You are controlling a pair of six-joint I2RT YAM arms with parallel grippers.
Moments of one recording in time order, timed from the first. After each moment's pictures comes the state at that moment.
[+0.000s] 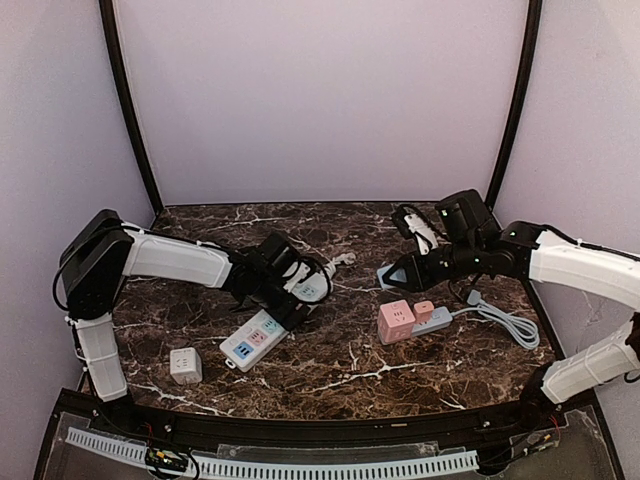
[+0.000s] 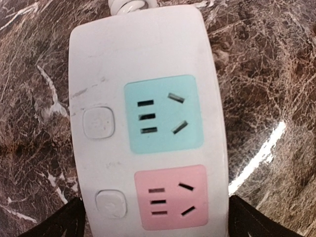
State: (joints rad) left arm -0.82 1.89 1.18 -0.36 -0.10 -0.01; right arm 0.74 1.26 0.97 -0.44 -0.23 0.26
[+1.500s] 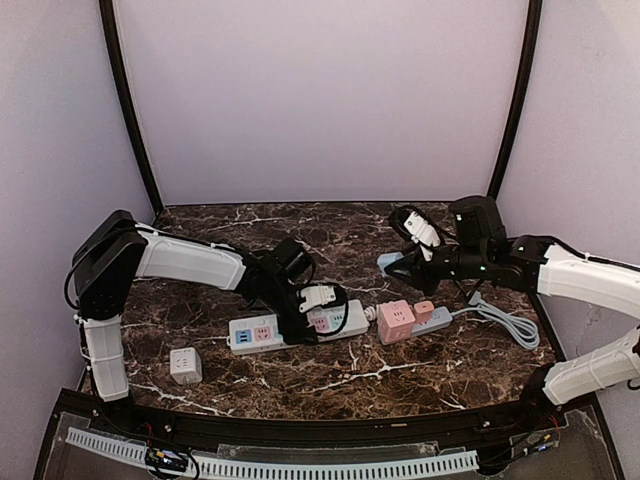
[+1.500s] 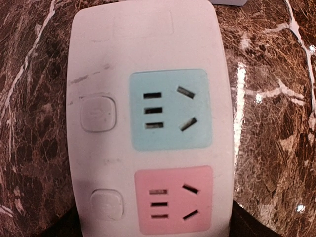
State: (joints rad) left arm -0.86 1.96 1.25 -0.41 0.21 0.49; right arm 0.74 1.19 0.86 -0.23 -0.19 -0.18
